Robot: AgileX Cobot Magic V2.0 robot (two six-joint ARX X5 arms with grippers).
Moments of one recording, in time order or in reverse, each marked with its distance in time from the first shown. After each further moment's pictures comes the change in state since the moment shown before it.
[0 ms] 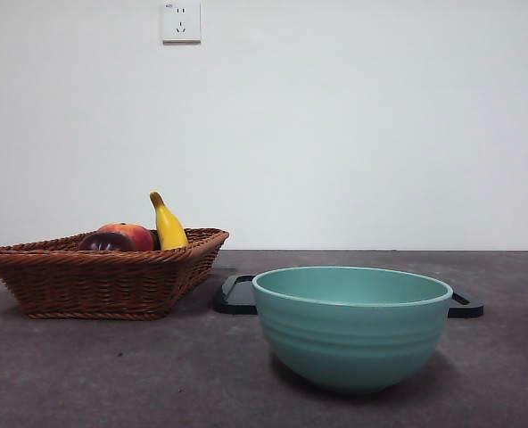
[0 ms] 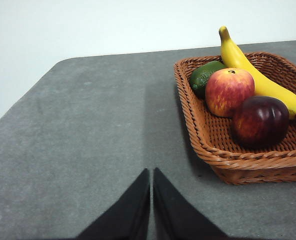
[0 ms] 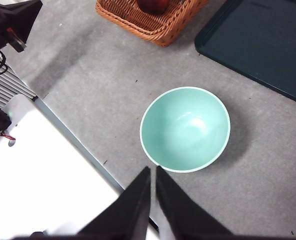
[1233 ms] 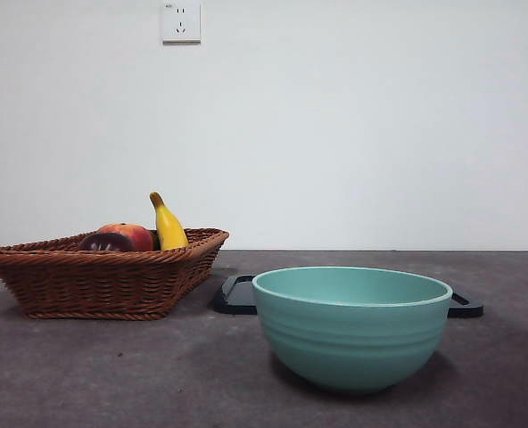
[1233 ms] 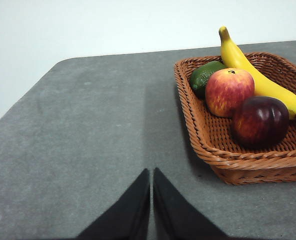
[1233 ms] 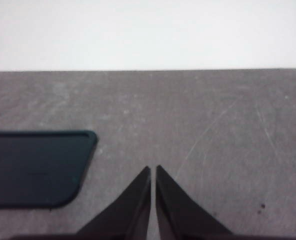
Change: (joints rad) left arm 0.000 0.000 0.000 0.000 0.000 0.000; right arm -0.690 -0.684 -0.829 0.757 0.266 -0.150
